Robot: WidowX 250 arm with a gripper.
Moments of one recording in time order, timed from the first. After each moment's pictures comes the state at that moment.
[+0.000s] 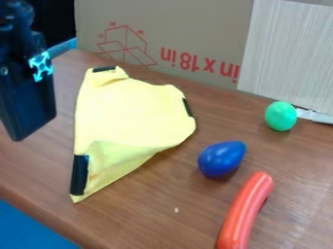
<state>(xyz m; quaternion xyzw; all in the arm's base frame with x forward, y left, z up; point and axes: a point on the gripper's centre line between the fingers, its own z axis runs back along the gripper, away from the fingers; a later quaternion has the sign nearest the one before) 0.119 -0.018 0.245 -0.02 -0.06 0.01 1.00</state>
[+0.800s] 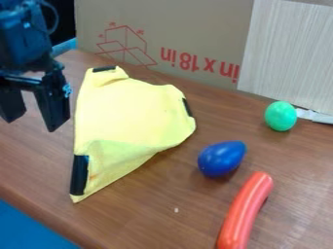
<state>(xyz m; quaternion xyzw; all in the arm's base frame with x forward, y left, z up) 0.197 0.083 0.153 -0.02 -0.03 0.09 1.00</state>
